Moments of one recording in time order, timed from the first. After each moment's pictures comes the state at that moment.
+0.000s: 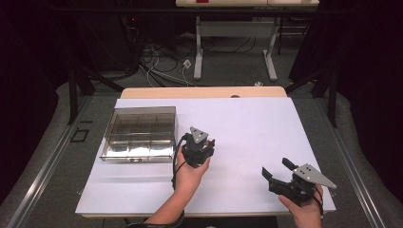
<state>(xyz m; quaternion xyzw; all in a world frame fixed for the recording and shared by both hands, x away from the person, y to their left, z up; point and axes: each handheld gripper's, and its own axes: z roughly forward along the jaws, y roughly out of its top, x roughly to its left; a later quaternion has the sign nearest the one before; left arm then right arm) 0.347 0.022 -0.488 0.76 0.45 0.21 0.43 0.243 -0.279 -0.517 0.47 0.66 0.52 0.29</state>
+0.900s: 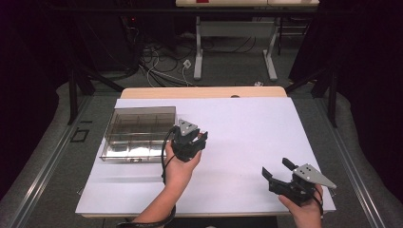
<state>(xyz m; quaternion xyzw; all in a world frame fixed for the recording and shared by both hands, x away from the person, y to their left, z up) 0.346 0.051 -0.456 0.74 0.46 0.20 0.46 0.243 -0.280 -0.517 0.47 0.66 0.51 0.29</state>
